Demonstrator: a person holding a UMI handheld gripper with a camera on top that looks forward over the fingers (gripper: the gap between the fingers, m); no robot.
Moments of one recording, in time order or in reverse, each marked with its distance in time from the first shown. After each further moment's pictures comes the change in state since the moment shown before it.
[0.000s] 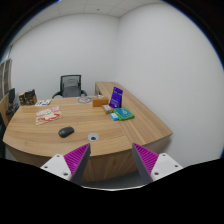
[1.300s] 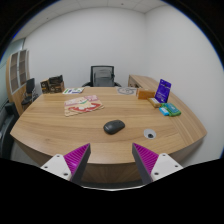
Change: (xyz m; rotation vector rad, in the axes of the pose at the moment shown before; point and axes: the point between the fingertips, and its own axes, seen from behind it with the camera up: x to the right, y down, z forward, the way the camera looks) arm -0.256 0.048 0.081 -0.042 -0.254 -0.070
